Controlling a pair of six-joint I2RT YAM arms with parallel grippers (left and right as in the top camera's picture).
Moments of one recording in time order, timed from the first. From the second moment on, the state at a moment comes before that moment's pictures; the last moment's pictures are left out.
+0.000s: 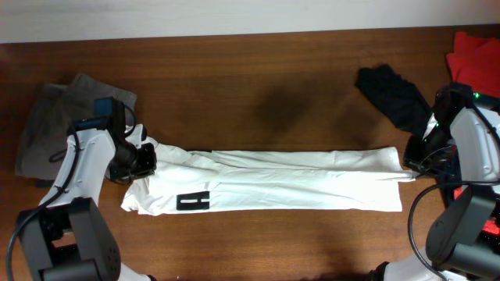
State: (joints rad) left arm 0.15 1.73 1.20 -1.04 0.13 -0.03; right arm -0.37 1.74 1.38 -1.35 0.08 0.13
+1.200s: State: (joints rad) left arm 0.03 1.79 1.32 -0.98 0.12 -0.05; right arm -0.37 1.74 1.38 -1.32 0.08 0.13
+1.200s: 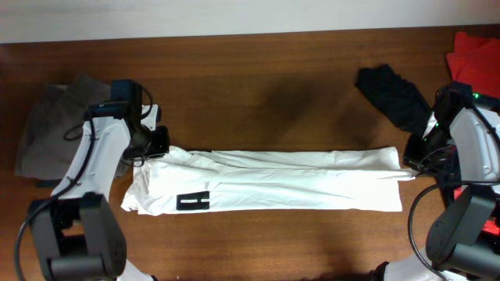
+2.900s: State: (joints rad) left arm 0.03 2.04 1.36 -1.01 0.08 -0.05; right arm -0.37 1.74 1.33 -1.23 0.08 0.10
